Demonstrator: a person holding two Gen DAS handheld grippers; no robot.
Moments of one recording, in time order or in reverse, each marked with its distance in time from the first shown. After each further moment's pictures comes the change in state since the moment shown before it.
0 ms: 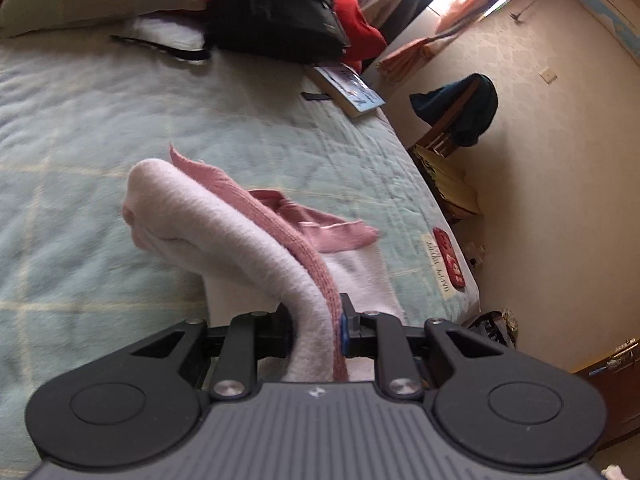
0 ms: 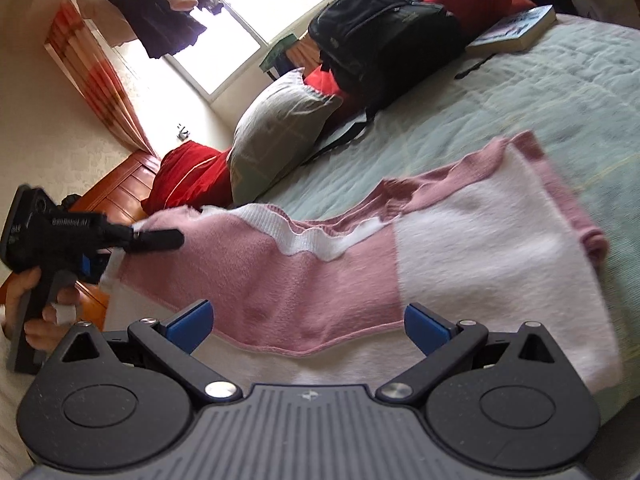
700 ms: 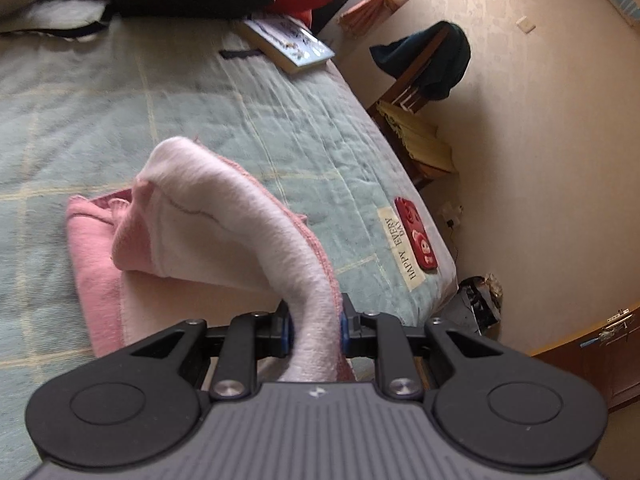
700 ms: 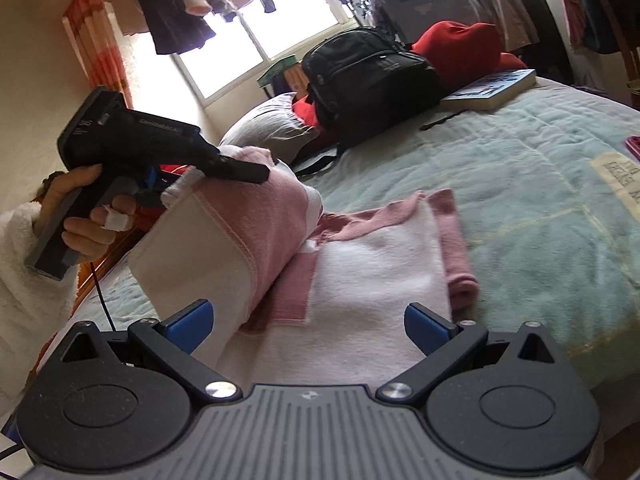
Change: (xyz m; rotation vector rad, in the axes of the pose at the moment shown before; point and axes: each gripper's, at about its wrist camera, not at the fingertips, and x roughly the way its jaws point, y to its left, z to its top) left arm 0.116 -0.079 0.027 0.063 0.137 -0.062; right arm -0.075 -0.035 -0.002 -0.139 -0.061 -0.097
